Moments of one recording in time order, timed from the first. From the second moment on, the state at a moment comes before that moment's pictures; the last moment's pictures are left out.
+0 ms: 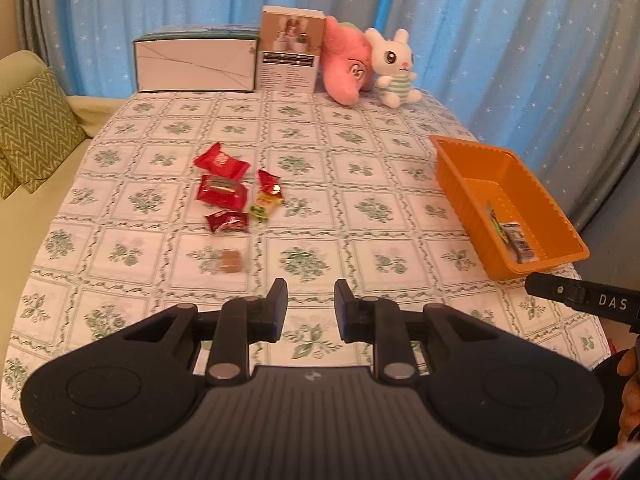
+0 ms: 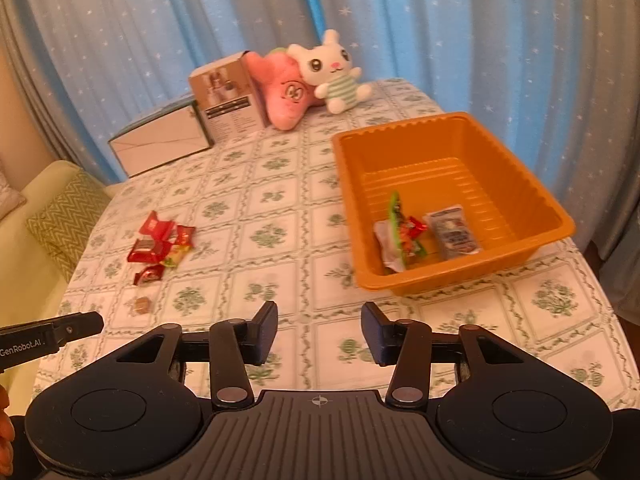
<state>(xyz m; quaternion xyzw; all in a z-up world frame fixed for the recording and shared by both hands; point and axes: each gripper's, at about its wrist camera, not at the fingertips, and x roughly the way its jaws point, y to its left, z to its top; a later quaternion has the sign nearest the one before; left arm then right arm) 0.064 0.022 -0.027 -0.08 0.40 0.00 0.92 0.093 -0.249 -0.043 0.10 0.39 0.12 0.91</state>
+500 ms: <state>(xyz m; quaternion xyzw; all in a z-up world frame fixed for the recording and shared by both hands) 0.057 0.073 -0.032 -0.08 0.40 0.04 0.91 0.097 -0.195 -0.045 0.08 0.40 0.16 0.90</state>
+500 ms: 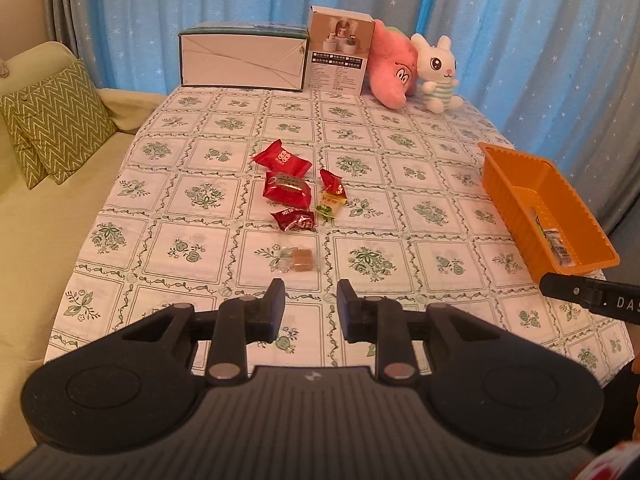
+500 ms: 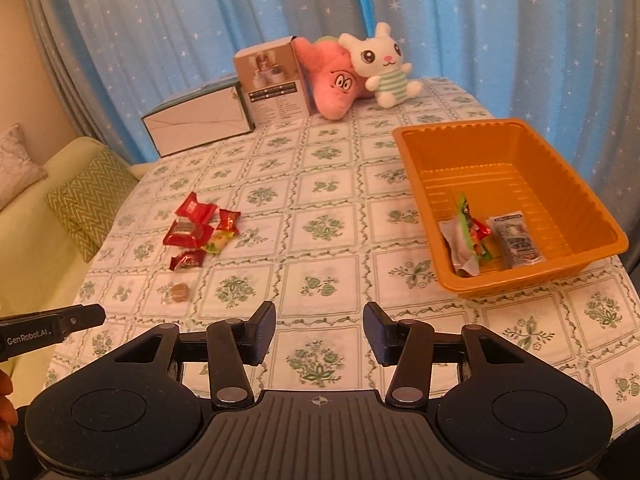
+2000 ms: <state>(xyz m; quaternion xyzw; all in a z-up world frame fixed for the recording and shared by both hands) 0.183 0.096 -0.127 0.11 0.46 -0.20 0.86 0.176 -0.127 -0.119 0.04 0.45 0.17 0.87</state>
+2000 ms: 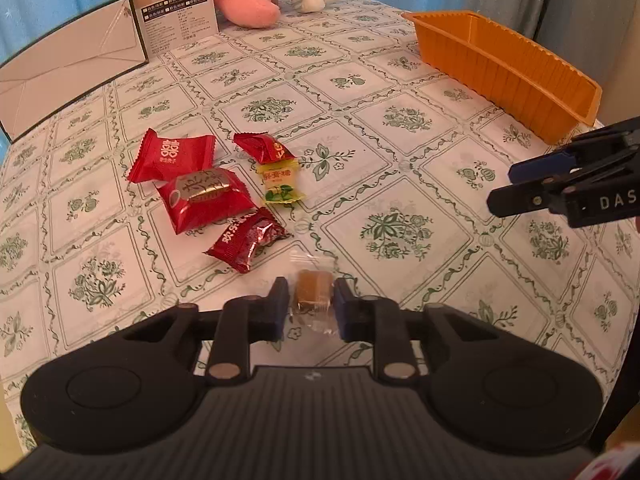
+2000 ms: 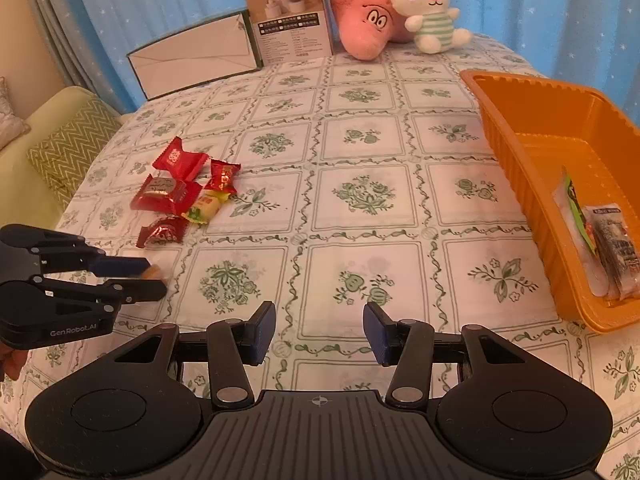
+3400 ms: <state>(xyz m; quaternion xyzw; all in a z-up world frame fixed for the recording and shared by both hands) 0.172 0.161 -0.106 -0.05 0.37 0.02 0.93 0.255 0.007 -0.146 0.00 0.40 0.20 0.89</state>
